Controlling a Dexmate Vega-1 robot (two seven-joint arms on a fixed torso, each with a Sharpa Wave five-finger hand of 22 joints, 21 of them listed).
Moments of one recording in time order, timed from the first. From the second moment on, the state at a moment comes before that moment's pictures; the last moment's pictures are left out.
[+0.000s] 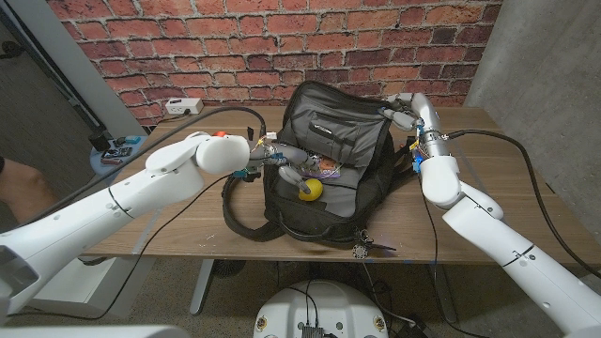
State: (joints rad) left arm 0.68 0.98 0.65 -2.18 0.38 0.18 -0.60; left_hand 0.88 0.02 0.47 -0.17 0.23 0.35 0.07 0.20 0.18 0.34 -0.01 0.28 0.29 0.36 -0.01 0.26 0.24 0.41 0.05 0.32 0.20; right arm -1.07 -0.67 -0.32 -2.01 -0.12 -0.13 -0.53; right_hand 1.33 0.08 0.18 -0.15 0.19 1.07 -0.10 0.33 0.22 1.03 -0.13 0.49 0.38 0.96 -0.14 0.37 0.40 0.92 -0.13 0.35 0.19
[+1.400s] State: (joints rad) left arm 0.67 0.92 0.70 -2.15 0.44 0.19 -0.61; left_hand 0.95 0.06 0.45 -0.17 0.23 0.37 0.08 0.20 0.19 0.34 0.00 0.31 0.33 0.38 -0.01 0.30 0.27 0.42 0.05 0.33 0.20; right arm -1.10 -0.67 -0.30 -2.01 -0.10 -0.12 -0.54; right_hand 1.34 0.08 0.17 -0.15 0.19 1.07 -0.10 0.32 0.23 1.03 -0.13 0.49 0.39 0.96 -0.14 0.36 0.41 0.92 -0.13 0.36 0.19
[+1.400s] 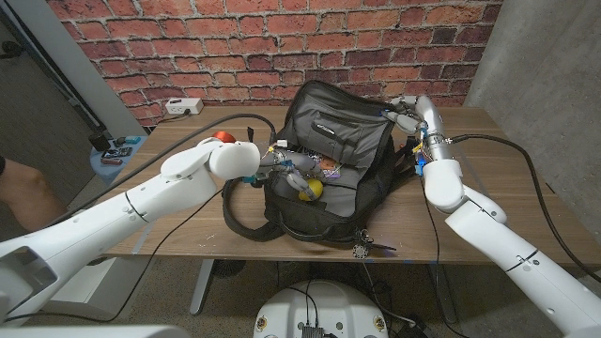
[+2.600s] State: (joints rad) left arm 0.74 0.90 0.68 -2.13 0.51 0.19 -0.49; left_hand 1.08 0.02 0.41 -0.18 0.26 0.60 0.05 0.24 0.22 0.49 -0.03 0.50 0.41 0.56 -0.07 0.46 0.39 0.56 0.01 0.43 0.22; right arm -1.11 -0.66 -0.29 -2.01 -0.09 -0.12 -0.55; right_hand 1.35 0.08 0.16 -0.15 0.19 1.07 -0.10 0.32 0.23 1.03 -0.13 0.49 0.39 0.97 -0.14 0.36 0.41 0.92 -0.13 0.37 0.19
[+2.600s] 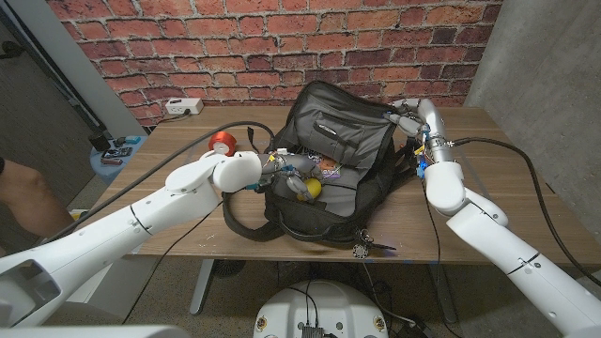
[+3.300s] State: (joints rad) left arm 0.73 0.92 0.64 -2.19 0.42 0.25 -0.54; left_hand 1.09 0.01 0.39 -0.17 0.27 0.60 0.05 0.25 0.23 0.50 -0.04 0.52 0.41 0.57 -0.07 0.47 0.42 0.55 0.01 0.43 0.23; right arm -1.10 -0.66 -0.31 -2.02 -0.10 -0.15 -0.56; right_hand 1.35 0.08 0.16 -0.15 0.18 1.07 -0.10 0.32 0.23 1.02 -0.13 0.49 0.39 0.97 -0.14 0.35 0.42 0.92 -0.13 0.37 0.19
